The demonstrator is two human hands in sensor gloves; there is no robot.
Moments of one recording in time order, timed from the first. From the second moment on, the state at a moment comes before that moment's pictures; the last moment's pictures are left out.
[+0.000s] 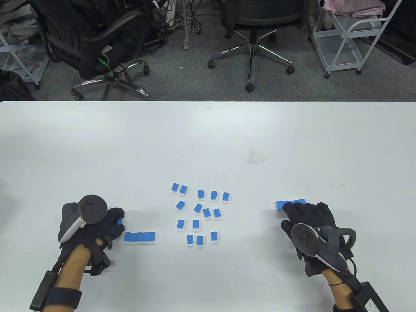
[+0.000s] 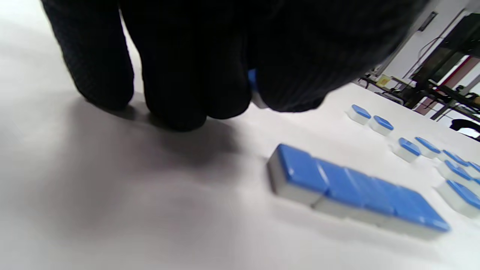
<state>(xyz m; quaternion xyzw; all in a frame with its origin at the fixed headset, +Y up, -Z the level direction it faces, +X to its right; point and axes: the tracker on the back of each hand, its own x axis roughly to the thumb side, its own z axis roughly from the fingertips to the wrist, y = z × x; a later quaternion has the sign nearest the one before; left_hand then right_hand) -0.343 -0.736 -0.218 -0.17 -0.02 0.17 0.97 0.207 -0.677 -0.172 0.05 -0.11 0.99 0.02</state>
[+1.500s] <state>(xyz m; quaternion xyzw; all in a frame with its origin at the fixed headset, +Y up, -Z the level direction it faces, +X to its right) -0.340 -0.730 -0.193 -0.15 -0.07 0.19 0.97 0.213 -0.679 -0.173 0.03 -0.09 1.00 0.02</state>
